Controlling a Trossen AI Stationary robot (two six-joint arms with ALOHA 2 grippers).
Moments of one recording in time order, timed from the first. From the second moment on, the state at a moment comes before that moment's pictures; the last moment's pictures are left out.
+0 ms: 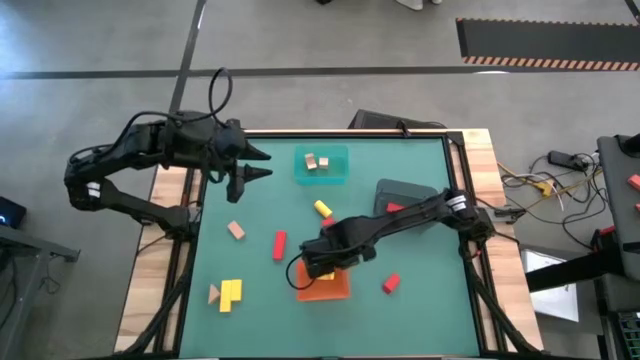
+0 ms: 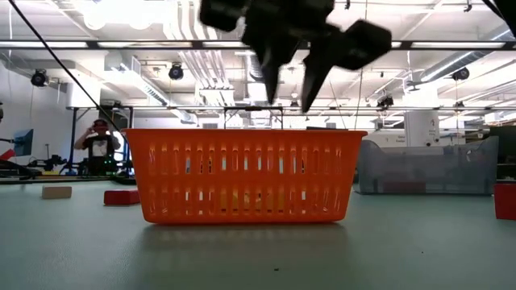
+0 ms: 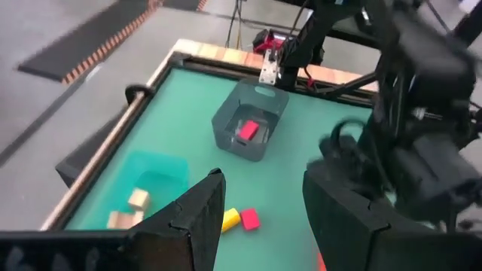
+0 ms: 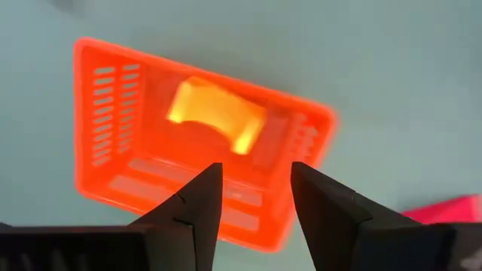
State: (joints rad) left arm 0.12 1.13 1.59 -0.93 -0.03 -0.13; right arm 0.24 2.15 1.97 -1.22 -0.08 1.47
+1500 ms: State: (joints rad) left arm 0.12 1.28 0.72 -0.99 0.06 -1.49; right arm 0.14 1.29 1.29 -1.02 0.34 0.78
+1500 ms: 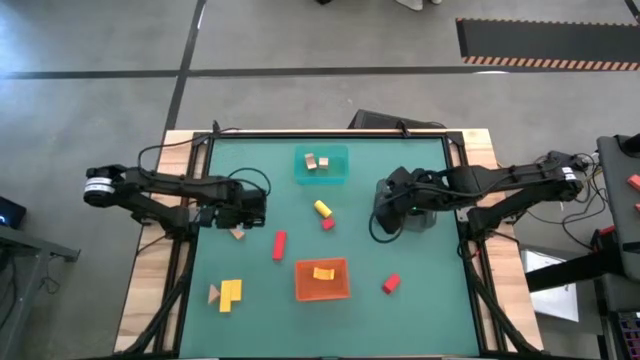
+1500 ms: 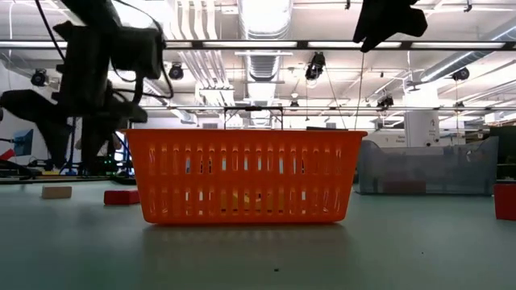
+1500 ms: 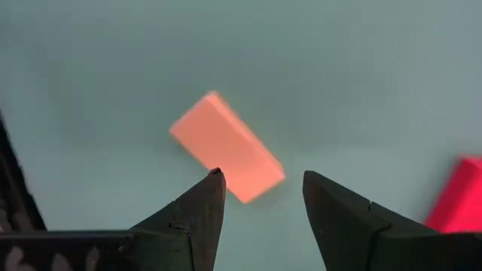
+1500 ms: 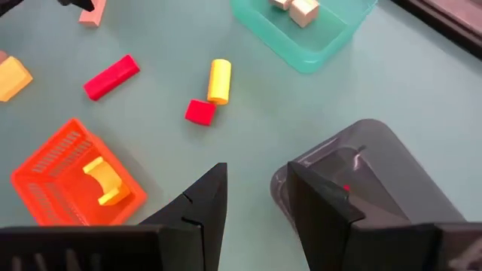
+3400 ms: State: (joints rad) left arm 0.12 1.36 0.63 -0.89 0.02 -1.62; right arm 0.13 1.28 1.29 -1.01 0.33 0.70
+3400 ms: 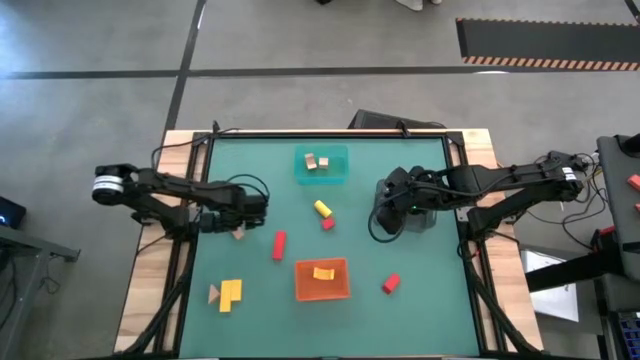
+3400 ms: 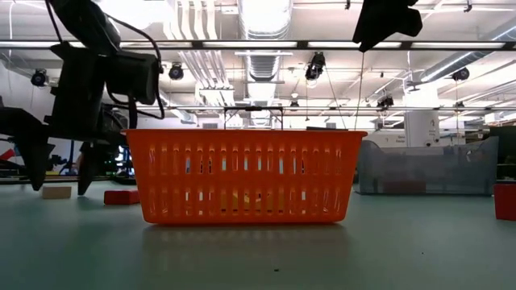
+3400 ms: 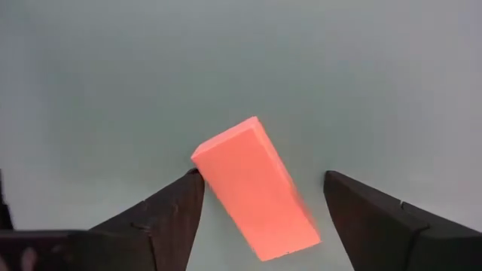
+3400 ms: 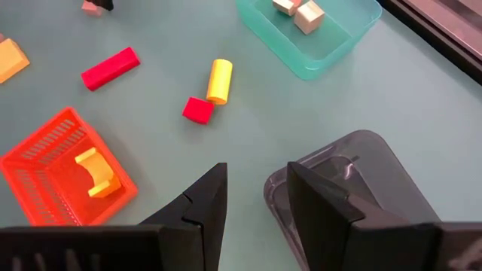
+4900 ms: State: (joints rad) left arm 0.26 1.57 1.51 -1.04 0.03 -0.25; right arm 0.08 1.25 1.29 -1.00 0.32 0.85
